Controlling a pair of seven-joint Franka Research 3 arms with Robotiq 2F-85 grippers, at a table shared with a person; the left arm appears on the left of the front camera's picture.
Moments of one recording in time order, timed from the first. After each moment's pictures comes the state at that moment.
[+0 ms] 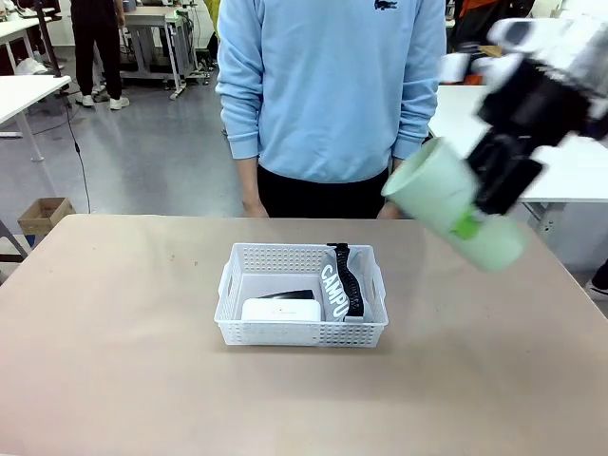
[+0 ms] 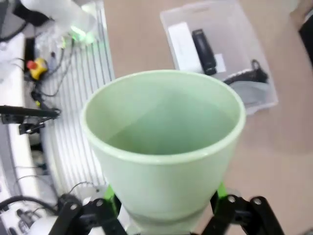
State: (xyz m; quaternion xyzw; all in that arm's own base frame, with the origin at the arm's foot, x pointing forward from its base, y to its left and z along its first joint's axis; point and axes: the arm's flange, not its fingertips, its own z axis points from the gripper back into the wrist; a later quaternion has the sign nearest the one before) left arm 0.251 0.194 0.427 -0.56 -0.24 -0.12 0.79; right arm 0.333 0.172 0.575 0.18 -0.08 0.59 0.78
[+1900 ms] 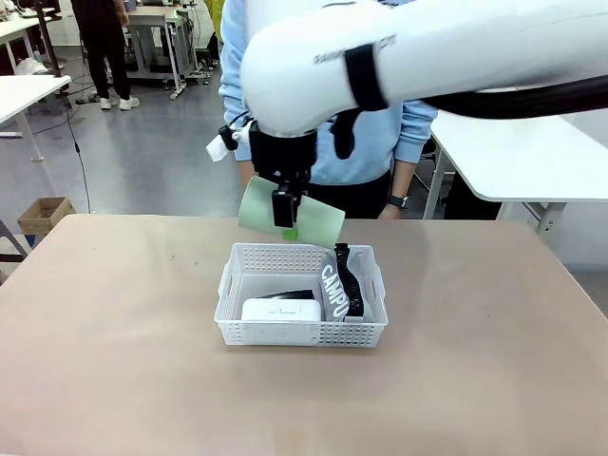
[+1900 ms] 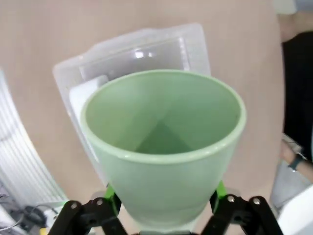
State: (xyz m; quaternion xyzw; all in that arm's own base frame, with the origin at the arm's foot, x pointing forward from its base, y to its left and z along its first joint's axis) left arm 0.251 0.194 0.427 -0.56 -0.24 -0.12 0.79; right arm 0.459 0.439 0.477 -0.06 -0.02 0.61 0.79
